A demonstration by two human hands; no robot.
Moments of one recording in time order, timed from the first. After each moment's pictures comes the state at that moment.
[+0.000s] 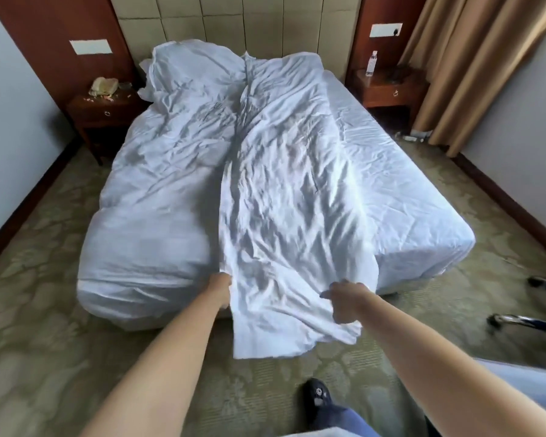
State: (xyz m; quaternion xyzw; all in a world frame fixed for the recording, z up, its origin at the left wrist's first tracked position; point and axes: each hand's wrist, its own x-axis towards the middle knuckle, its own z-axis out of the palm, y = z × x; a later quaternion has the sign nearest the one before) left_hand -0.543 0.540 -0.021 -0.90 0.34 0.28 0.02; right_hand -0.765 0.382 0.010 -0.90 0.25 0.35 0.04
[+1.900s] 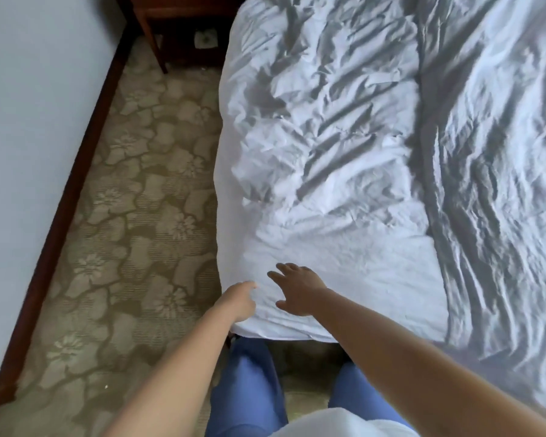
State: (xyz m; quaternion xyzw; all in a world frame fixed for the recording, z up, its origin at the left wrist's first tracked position) left_hand -0.015 0.727 -0.148 -0.84 0.20 0.50 -0.05; right_hand -0.105 0.588 -0.121 -0.94 0.06 0.30 0.17
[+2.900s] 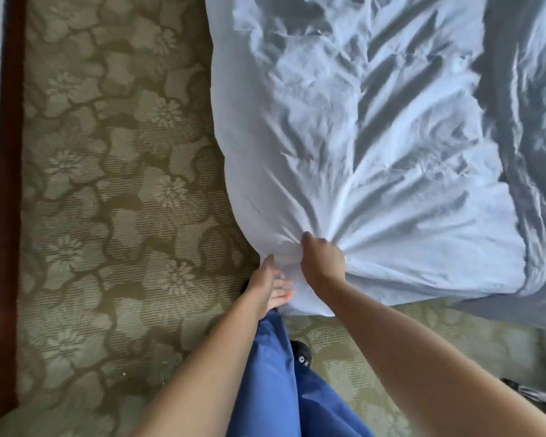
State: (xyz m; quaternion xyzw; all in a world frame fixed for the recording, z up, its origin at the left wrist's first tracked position) left_hand 0.053 0.772 -0.207 -0.60 -0.26 0.64 -0.39; right_hand -0.006 0.678 -0.170 -0.88 0.40 0.21 0.16
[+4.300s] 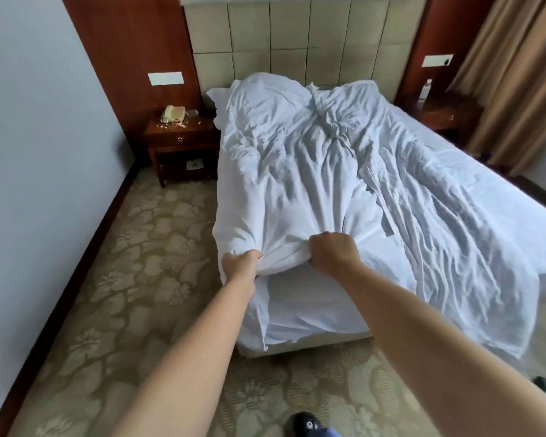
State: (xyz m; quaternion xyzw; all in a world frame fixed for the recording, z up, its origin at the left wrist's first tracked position) left_hand -0.176 0.813 0.079 -0.71 -0.06 0.28 -0.65; right_hand -0.294 0.697 0.113 -0.94 0.32 0.04 -0.03
